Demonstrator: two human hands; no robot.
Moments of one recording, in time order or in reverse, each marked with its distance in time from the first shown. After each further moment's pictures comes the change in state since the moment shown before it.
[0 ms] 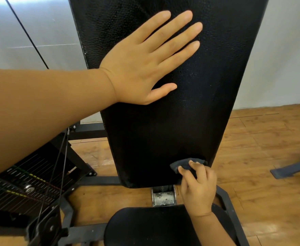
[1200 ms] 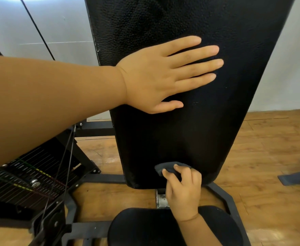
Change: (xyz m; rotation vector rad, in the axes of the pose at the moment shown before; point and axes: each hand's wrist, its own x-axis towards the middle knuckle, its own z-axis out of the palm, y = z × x) left_hand -0.002 -0.003 0.009 -0.096 -0.050 0.261; right_hand 0.002 -0.044 0.017 0.076 -0.057 -0.002
